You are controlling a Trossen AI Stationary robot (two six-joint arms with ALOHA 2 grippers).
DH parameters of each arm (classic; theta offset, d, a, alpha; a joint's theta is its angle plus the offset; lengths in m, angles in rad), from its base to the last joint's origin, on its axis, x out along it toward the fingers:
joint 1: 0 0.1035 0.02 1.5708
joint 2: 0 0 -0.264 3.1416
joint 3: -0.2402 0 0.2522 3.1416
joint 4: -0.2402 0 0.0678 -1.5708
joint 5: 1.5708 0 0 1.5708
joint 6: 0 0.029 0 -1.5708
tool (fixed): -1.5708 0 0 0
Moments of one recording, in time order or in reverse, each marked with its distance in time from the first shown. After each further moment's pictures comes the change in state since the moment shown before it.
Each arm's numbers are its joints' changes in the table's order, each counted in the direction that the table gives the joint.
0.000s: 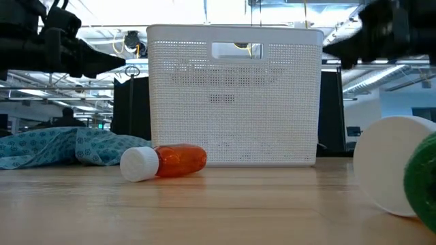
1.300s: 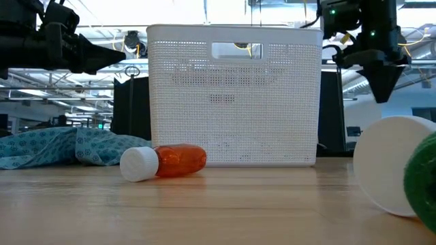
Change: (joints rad) left arm 0.000 0.000 -0.002 0.045 0.002 0.000; right arm -0.001 -0.776 -0.724 -1.536 -0.422 0.732
